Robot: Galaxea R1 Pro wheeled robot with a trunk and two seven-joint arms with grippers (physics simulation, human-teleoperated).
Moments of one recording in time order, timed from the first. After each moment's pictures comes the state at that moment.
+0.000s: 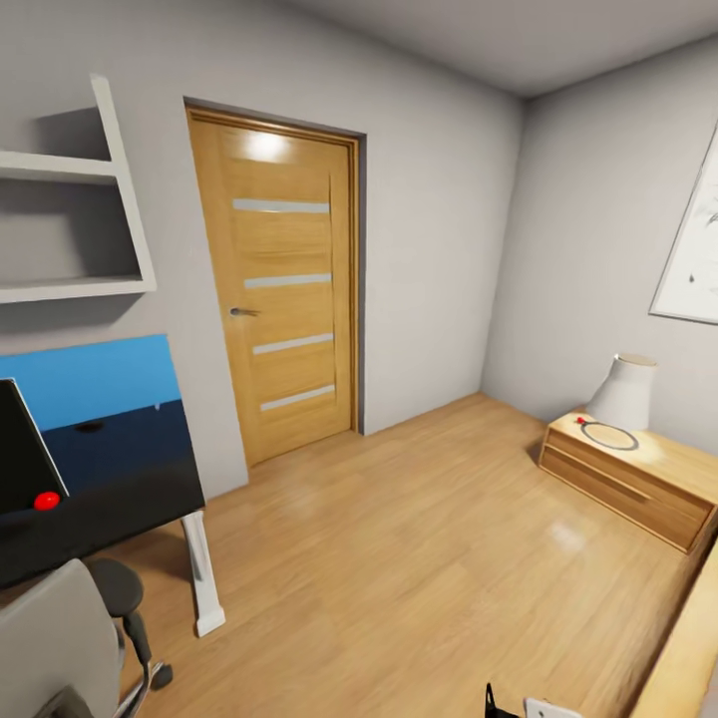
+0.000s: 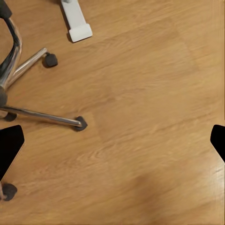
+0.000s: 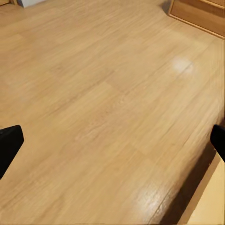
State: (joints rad) left arm -0.17 -0.06 0.01 -0.39 0.08 -0.21 0.26; right arm -0.22 0.02 -0.02 -0.33 -0.07 -0.56 -0.22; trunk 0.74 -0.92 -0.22
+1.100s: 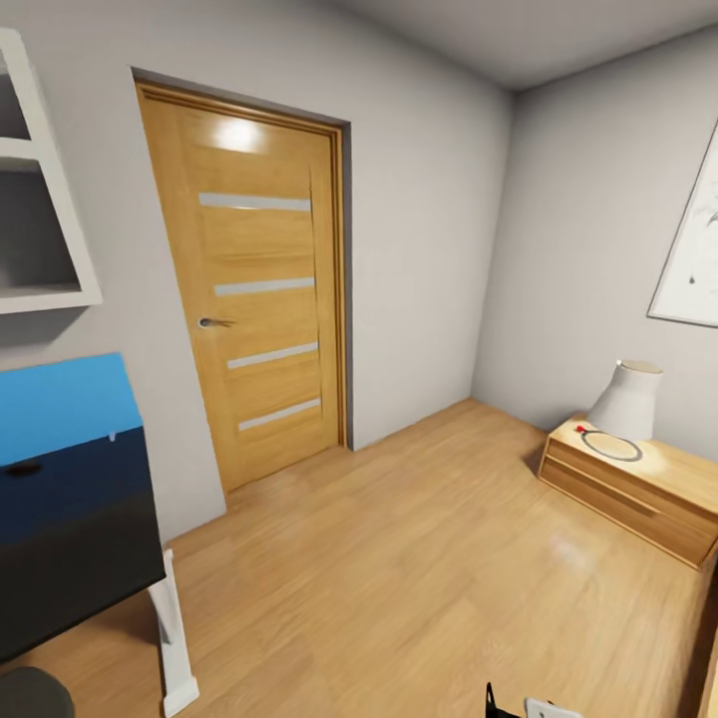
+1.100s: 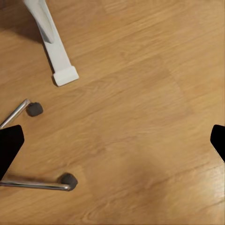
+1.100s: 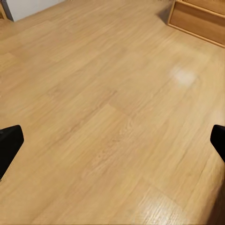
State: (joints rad) left arm -0.17 -0.06 0.01 -0.39 0.08 -0.22 0.26; right arm -0.22 0.02 -0.02 -0.33 -0.07 -0.57 -0.22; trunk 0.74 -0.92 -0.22
